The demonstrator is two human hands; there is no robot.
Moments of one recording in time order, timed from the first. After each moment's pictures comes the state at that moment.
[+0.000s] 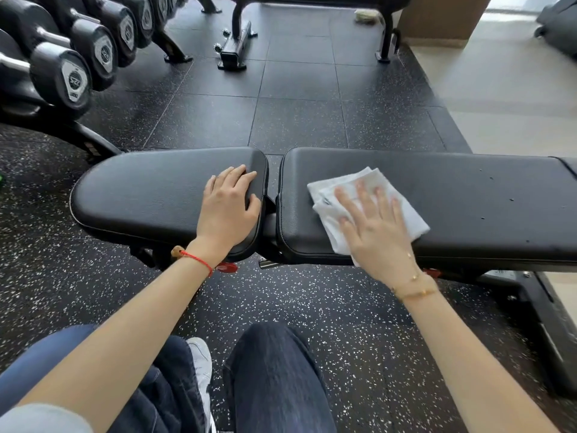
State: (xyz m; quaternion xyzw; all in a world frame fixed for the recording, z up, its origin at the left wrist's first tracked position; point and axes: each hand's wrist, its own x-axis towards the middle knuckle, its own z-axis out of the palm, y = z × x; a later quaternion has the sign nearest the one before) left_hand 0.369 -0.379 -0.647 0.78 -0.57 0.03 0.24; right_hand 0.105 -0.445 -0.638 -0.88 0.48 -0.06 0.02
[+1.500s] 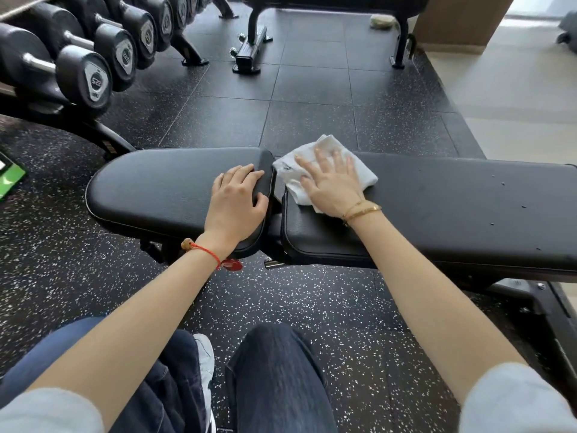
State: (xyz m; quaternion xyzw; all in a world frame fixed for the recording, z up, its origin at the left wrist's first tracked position) left_hand 0.364 -0.378 -0.639 0.79 -0.56 0.04 0.24; right_hand 0.208 -0.512 -0.626 -0.90 0.42 -0.01 0.08
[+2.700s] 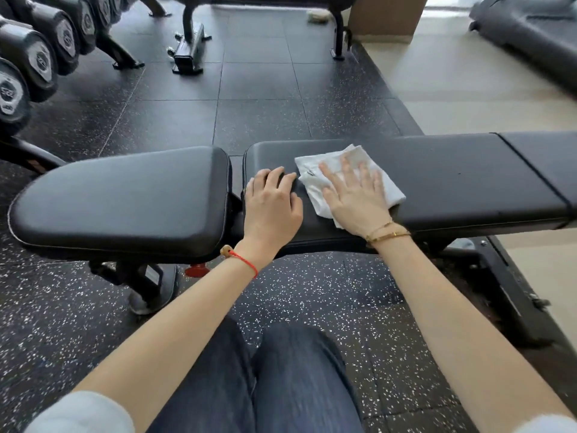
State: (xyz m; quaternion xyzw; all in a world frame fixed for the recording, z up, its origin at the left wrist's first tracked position) left_hand 0.255 -0.414 -0.644 0.74 -0.63 0.02 0.25; right_hand 0.098 -0.481 -0.630 -0.82 0.56 -0.04 0.05
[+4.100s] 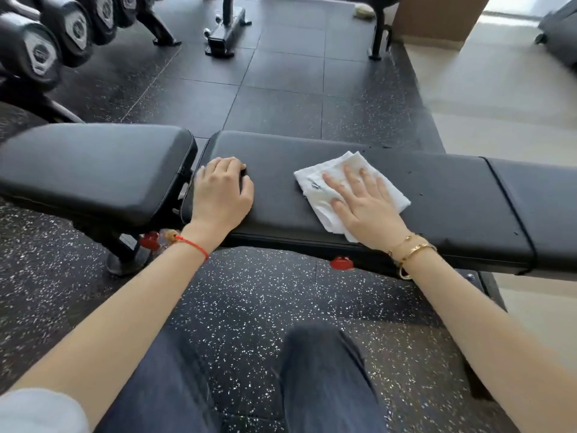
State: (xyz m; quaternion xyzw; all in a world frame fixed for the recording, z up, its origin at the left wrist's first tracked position) left_hand 0.209 -0.431 -0.632 0.82 -0.51 0.04 0.24; right_hand -0.038 -0.545 -0.628 -0.91 0.40 -0.03 0.09
